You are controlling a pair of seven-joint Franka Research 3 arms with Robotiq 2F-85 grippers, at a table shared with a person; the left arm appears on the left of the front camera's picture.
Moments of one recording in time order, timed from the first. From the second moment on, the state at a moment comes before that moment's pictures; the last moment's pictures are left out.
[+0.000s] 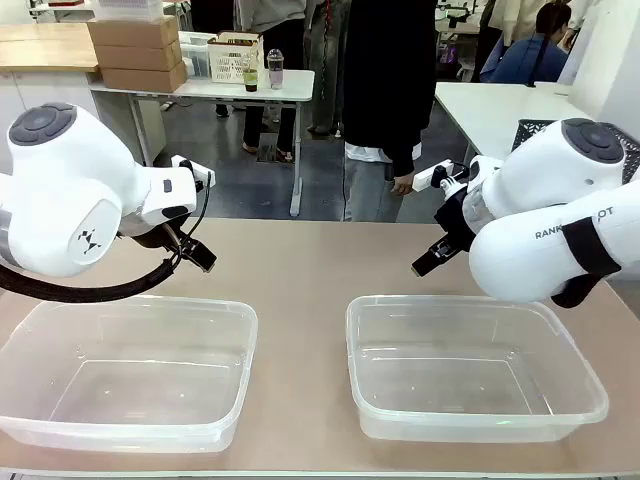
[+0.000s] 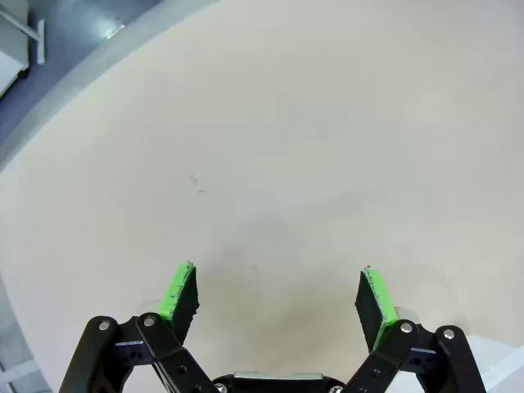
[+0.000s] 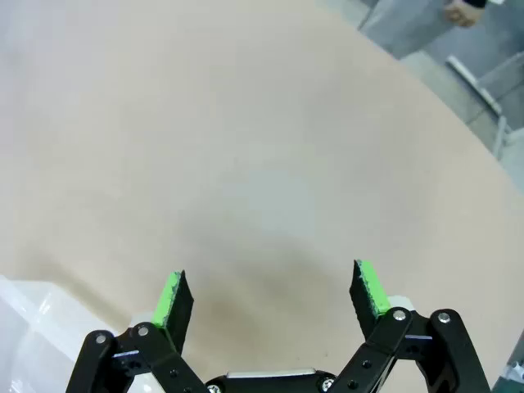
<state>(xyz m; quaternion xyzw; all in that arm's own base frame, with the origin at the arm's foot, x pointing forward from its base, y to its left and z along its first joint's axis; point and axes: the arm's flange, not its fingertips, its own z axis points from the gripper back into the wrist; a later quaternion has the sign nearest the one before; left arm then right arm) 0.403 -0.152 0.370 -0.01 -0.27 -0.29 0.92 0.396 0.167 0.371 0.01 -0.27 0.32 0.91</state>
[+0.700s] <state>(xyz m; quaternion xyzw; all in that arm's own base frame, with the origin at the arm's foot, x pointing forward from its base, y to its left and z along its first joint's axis) 0.403 -0.152 0.370 -0.01 -0.27 -0.29 0.92 0.396 0.168 0.371 0.01 -0.27 0.32 0.91</state>
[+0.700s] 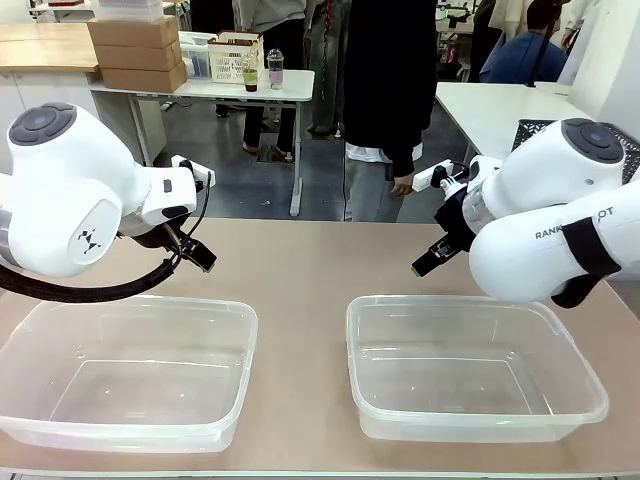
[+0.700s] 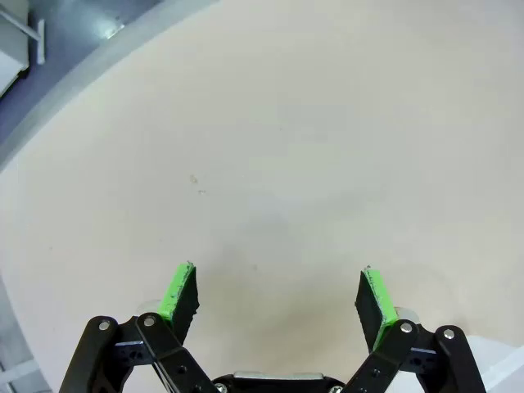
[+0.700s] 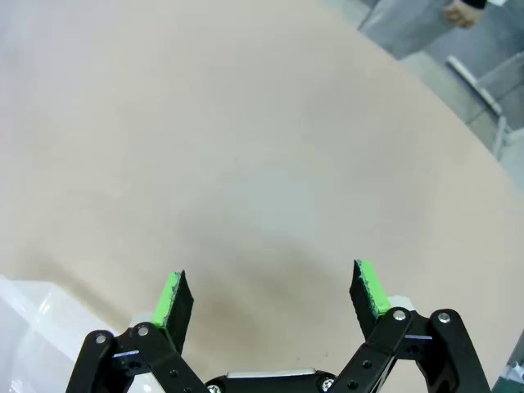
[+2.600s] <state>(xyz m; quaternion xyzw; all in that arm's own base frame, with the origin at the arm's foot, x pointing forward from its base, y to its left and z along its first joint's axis) 0.241 -0.022 0.606 -0.47 -0.23 -0.27 0.81 0.188 0.104 0.643 0.44 -0.24 0.07 0.86</state>
